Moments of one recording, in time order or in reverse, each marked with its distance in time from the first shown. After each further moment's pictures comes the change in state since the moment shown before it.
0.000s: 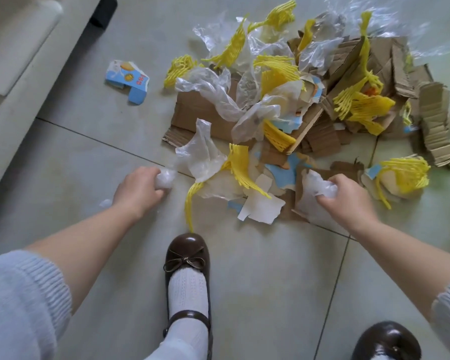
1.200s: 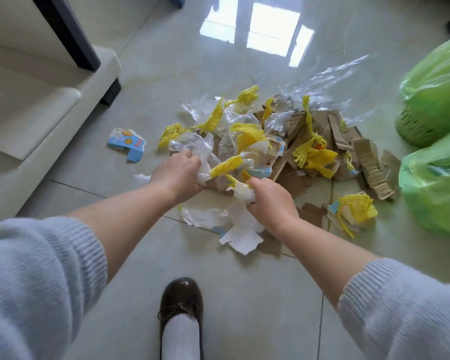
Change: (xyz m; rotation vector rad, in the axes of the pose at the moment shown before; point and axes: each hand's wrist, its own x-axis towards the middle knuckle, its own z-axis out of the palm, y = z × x) left_hand 0.022 0.111 -0.096 0.136 0.236 0.458; right_hand -0.022 -0.134 -0.037 -0.052 0.113 -0.431
